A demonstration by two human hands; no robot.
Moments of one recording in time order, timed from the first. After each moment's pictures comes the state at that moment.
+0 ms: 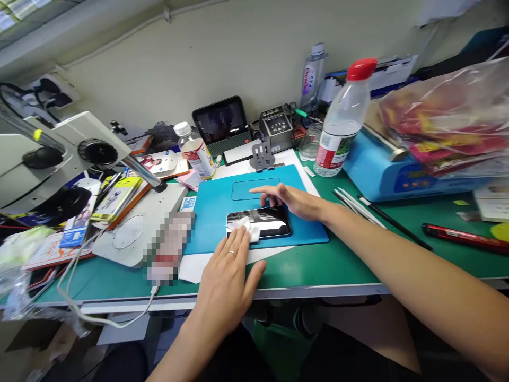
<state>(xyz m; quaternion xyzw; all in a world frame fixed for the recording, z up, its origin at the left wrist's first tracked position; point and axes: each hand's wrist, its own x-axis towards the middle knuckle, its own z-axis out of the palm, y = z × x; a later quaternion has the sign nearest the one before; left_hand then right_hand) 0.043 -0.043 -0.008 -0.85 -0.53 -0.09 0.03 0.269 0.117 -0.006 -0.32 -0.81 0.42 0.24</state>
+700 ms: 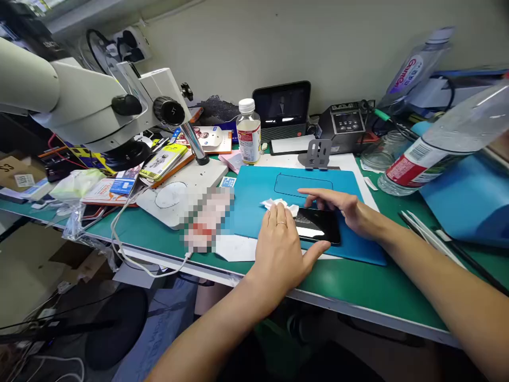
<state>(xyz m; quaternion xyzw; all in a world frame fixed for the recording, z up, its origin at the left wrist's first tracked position) 0.076 -0.001 -0.010 -0.76 -0.63 -0.13 0.01 0.265 0.129 -0.014 -0.32 -0.83 0.39 0.23</state>
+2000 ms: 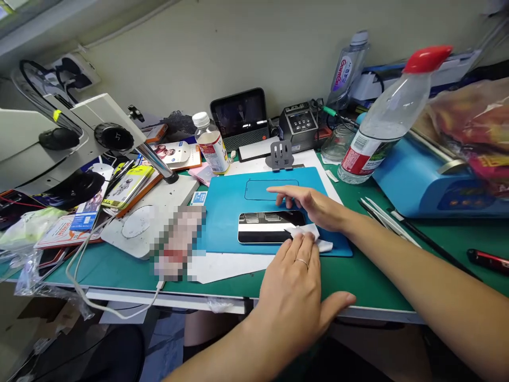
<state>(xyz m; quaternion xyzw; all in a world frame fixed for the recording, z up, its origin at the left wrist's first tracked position) 0.116 -0.035 -0.008 -0.88 -0.46 -0.13 -0.01 0.267 0.123 -0.014 -0.31 -0.82 0.39 0.27</state>
